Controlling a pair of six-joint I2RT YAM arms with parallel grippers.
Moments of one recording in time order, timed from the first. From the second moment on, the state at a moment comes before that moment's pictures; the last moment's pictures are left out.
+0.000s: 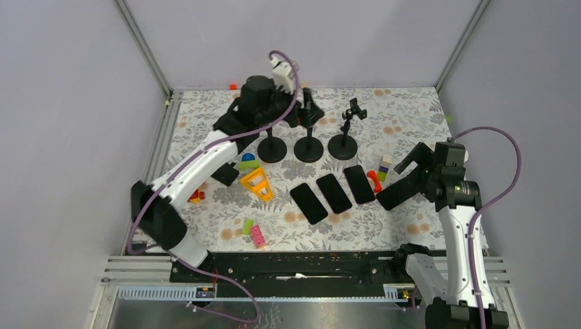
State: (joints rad) left arm -0.63 1.66 1.61 -0.15 0.26 -0.28; right arm -0.12 0.81 0.93 -0.90 0.02 0.62
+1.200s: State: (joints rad) left arm -0.54 0.67 0.65 -0.48 -0.23 -0.55; right arm 0.37 0.74 0.82 -0.79 0.16 0.63
